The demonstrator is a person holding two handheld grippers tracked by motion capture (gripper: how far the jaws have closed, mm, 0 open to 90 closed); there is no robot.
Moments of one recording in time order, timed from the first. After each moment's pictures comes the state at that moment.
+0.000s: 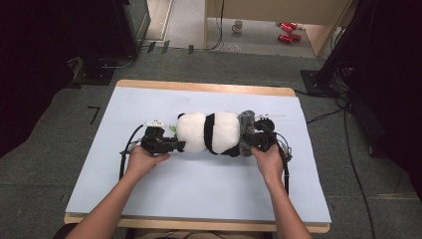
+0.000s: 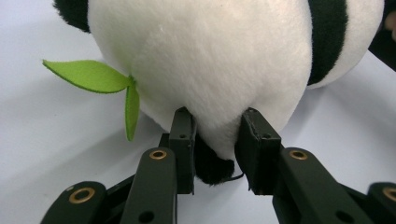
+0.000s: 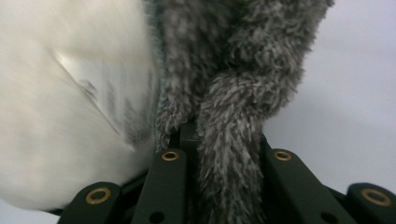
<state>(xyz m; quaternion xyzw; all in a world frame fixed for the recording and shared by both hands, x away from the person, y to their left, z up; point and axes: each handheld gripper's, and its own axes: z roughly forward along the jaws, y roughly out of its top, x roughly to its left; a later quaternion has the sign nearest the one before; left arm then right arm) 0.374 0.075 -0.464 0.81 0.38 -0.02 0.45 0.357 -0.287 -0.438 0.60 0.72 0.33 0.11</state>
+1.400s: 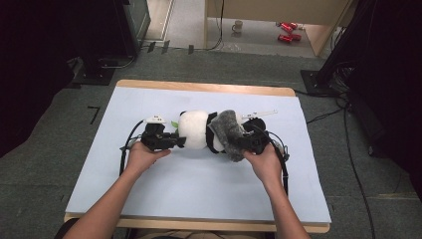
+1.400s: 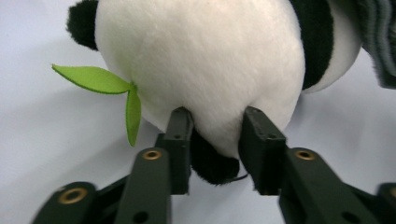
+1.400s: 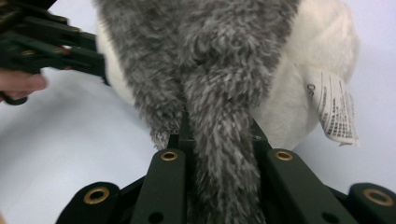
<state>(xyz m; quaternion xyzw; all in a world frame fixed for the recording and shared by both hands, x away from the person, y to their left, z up) 0.379 0.073 -0.455 0.81 0.35 0.01 0.46 0.330 -0.252 -0.390 0.52 0.77 0.37 0.06</state>
